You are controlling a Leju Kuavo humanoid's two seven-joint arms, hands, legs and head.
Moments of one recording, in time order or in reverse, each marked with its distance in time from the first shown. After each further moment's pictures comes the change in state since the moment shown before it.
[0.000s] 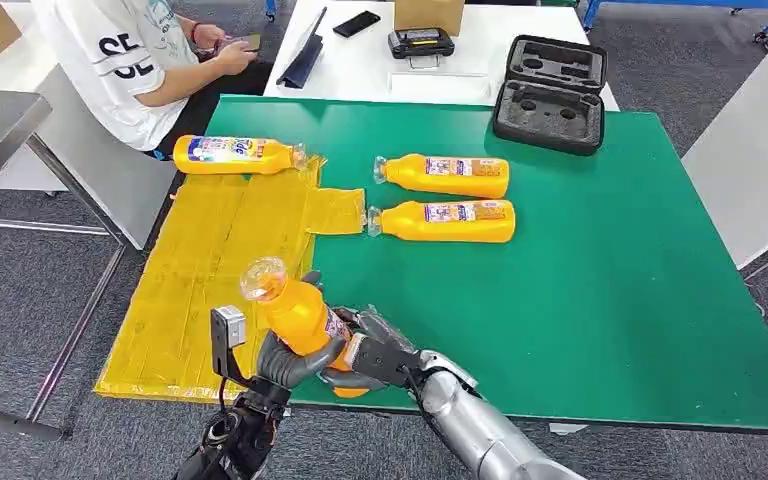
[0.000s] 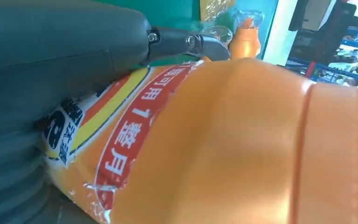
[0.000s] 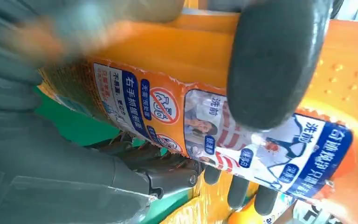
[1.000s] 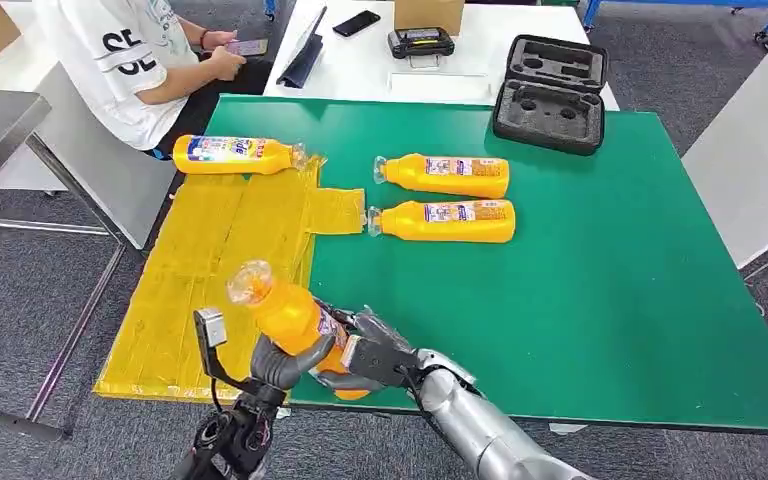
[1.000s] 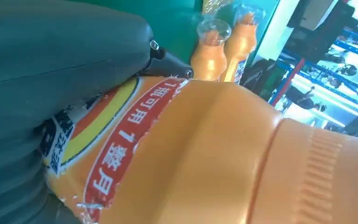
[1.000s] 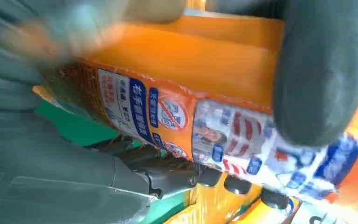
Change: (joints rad) left arm 0.001 0.006 0.018 0.003 0.172 -0.081 0.006; right arm -0.015 0.000 0.024 0.021 0.003 0.006 0.011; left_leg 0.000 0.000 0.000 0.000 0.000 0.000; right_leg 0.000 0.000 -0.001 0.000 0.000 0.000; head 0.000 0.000
